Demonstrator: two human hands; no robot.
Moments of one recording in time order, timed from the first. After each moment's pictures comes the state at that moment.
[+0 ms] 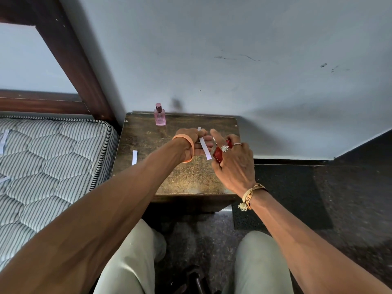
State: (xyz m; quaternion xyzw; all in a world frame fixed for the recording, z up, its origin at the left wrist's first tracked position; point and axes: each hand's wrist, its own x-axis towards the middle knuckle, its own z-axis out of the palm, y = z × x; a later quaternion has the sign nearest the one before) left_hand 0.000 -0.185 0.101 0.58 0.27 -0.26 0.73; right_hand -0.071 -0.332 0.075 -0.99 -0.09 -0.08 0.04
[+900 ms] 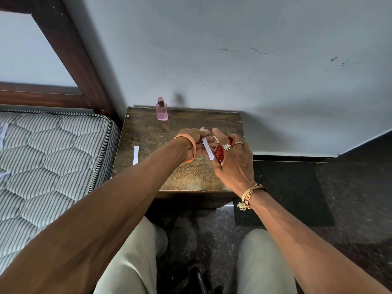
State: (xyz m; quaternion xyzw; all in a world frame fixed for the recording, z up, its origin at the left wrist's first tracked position) left_hand 0.002 -0.181 0.084 0.57 0.27 -0.28 0.73; right_hand -0.073 -0.321 0.070 -0.99 -0.06 -0.05 0.07
